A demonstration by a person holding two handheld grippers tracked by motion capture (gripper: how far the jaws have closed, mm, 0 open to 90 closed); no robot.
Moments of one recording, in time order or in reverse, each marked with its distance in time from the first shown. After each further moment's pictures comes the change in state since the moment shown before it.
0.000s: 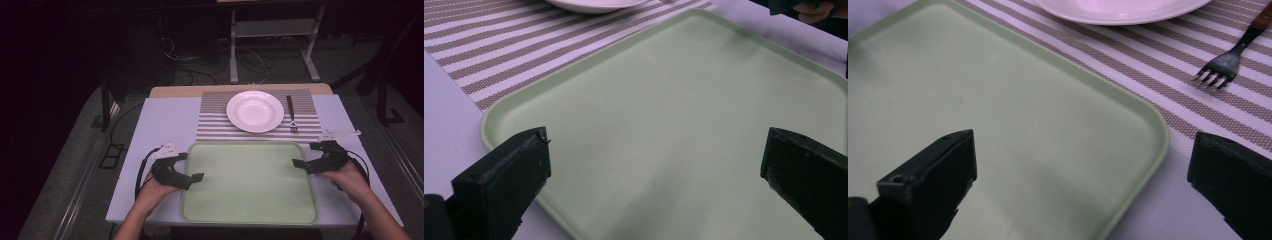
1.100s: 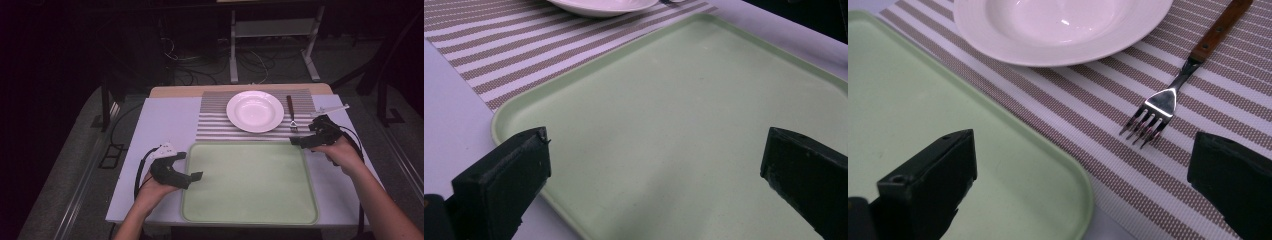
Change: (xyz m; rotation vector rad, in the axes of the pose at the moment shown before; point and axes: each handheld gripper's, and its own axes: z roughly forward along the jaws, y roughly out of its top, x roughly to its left) left arm 0.001 0.000 -0.003 -0.013 0.015 -0.009; right arm -0.039 0.051 0.026 0.083 -0.090 0.031
